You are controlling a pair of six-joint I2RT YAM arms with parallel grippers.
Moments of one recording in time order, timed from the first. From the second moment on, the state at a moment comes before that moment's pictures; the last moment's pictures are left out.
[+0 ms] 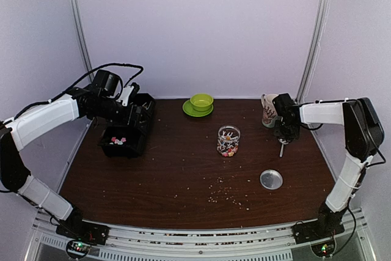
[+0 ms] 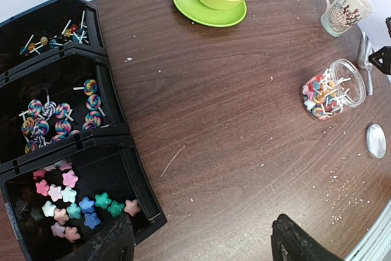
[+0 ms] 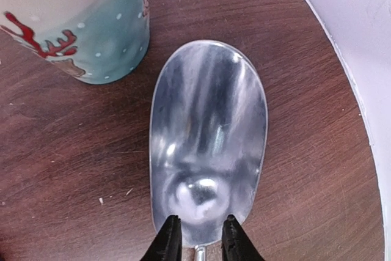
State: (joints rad) left arm -0.43 1.43 1.22 -0.60 0.18 -0.14; right arm 0.26 1.78 1.14 -0.46 0.42 0.52
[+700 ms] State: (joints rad) left arm -0.43 1.43 1.22 -0.60 0.18 -0.13; right arm 0.35 1.41 0.99 -0.42 0.23 0.43
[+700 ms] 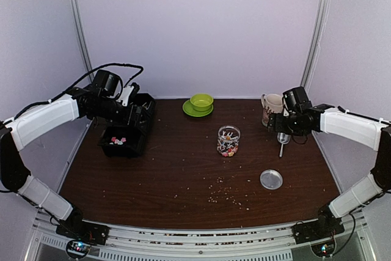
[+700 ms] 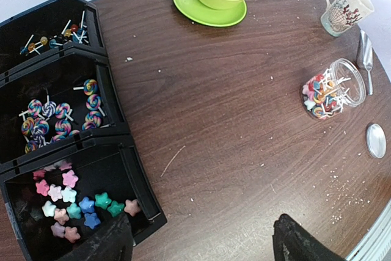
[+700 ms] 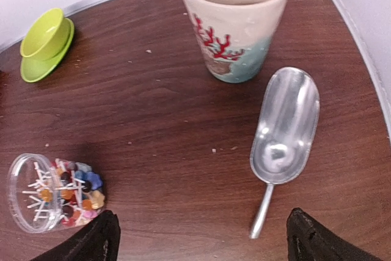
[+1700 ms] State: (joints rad) left arm -0.43 1.43 1.22 -0.60 0.18 -0.12; right arm 0.43 1.89 1.19 0.08 -0.41 0.76
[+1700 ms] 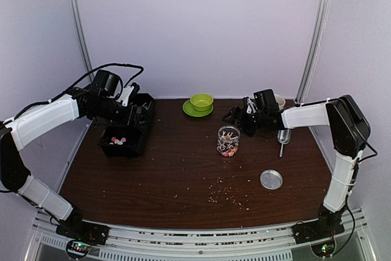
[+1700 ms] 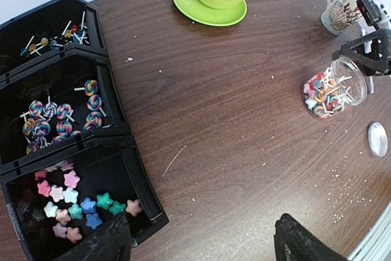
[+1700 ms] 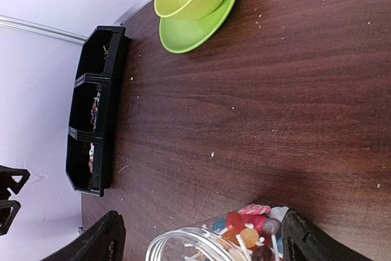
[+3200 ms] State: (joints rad) left arm -0.43 1.43 1.22 -0.60 0.18 -0.12; right arm 0.70 1.43 1.05 -0.53 0.17 0.44
